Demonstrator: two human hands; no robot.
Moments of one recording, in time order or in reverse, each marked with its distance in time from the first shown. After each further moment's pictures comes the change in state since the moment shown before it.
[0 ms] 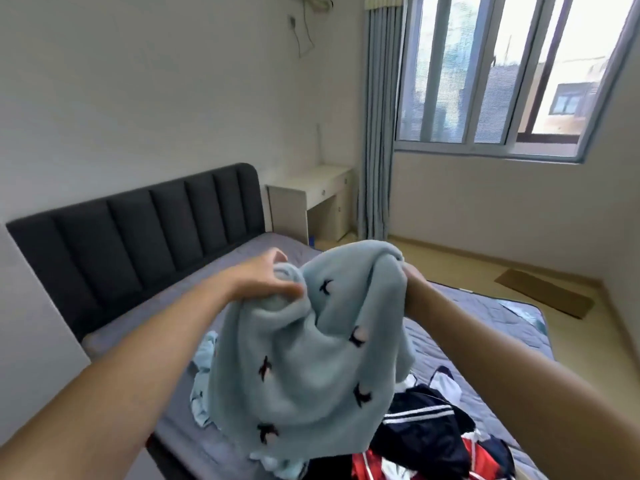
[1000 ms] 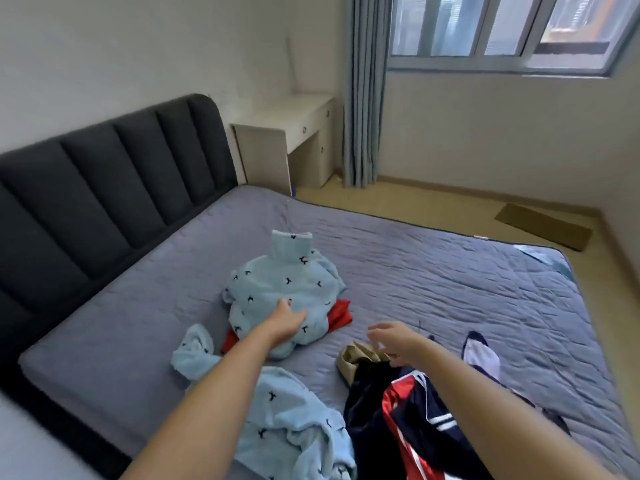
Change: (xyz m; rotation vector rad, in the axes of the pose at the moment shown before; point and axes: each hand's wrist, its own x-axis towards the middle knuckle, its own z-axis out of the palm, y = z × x) left_hand 0.255 -0.208 0.122 -0.328 -0.186 -0.436; right_hand 0.255 0.172 0.072 -0.747 -0.075 0.298
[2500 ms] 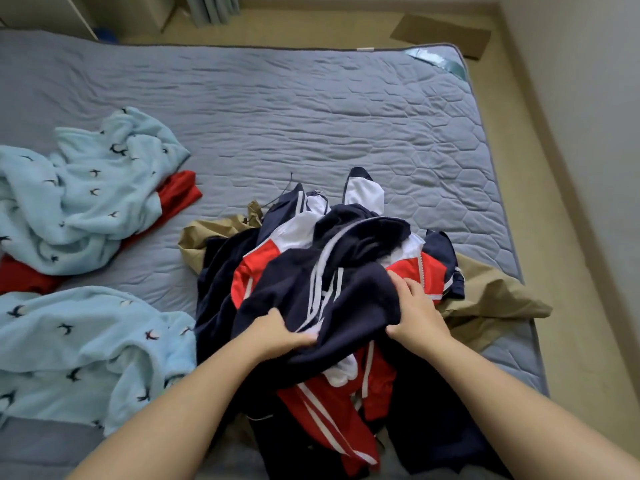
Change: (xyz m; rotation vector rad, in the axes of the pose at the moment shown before) left_hand 0.053 -0.072 0.442 0.590 -0.472 -0.001; right_hand 0.060 0.455 -0.101 -0.428 0.378 0.101
